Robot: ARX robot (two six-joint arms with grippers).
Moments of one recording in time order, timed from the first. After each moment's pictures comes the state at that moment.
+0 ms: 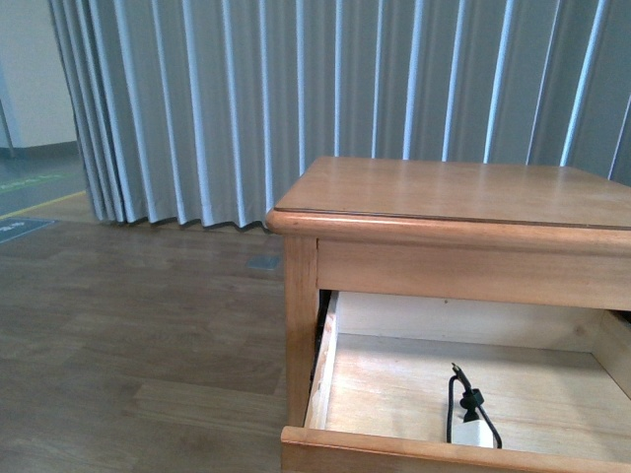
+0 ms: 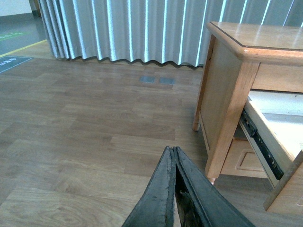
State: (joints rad) left arm 0.00 0.00 0.01 0.00 0.00 -0.01; right arm 0.00 0.20 0.04 0.17 0.00 0.00
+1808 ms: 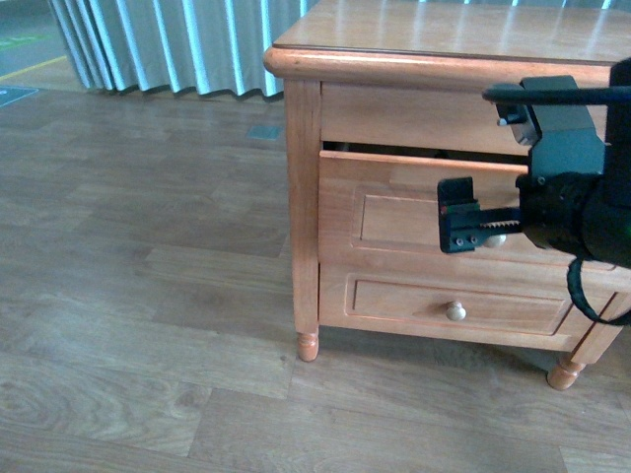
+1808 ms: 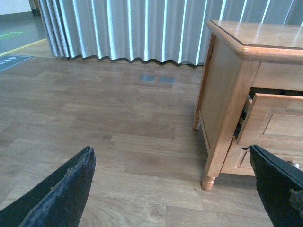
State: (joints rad) left arm 0.00 0.00 0.01 0.00 0.00 -0.01; right arm 0.21 2.01 0.90 0.70 0.02 -0.02
